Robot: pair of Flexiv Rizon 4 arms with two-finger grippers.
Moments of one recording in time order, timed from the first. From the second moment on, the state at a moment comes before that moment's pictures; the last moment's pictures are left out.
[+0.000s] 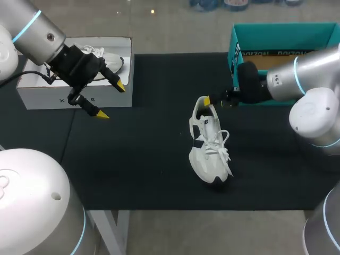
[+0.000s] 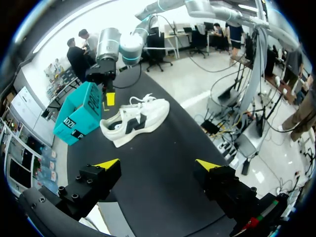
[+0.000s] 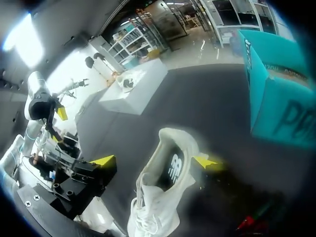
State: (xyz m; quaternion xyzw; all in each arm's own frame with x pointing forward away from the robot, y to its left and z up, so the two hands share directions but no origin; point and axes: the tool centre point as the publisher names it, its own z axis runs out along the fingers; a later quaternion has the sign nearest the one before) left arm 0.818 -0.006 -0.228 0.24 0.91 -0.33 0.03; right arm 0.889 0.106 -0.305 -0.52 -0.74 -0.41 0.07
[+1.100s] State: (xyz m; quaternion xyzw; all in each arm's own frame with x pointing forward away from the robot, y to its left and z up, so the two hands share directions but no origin) left arm 0.818 -0.006 -0.228 0.24 0.91 -0.33 0.03; right arm 0.878 0.119 -0.298 -0.63 -0.76 -0.15 0.01
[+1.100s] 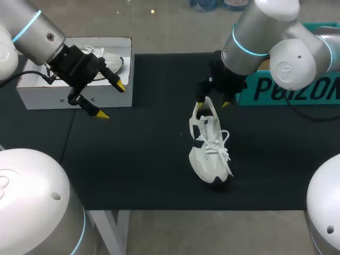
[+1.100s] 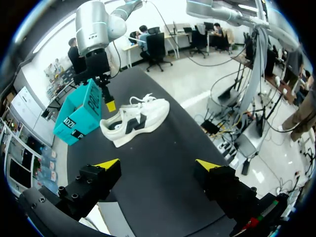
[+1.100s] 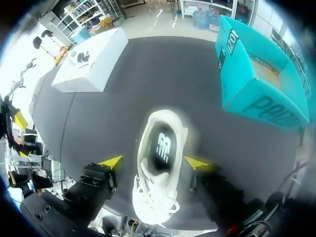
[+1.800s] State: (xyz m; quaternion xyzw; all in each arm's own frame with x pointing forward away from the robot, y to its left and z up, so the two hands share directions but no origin) left arm 0.818 -0.006 -0.228 0.24 0.91 -0.33 0.03; right arm 0.885 0.127 -0.332 -0.64 -0.77 -0.10 -0.02
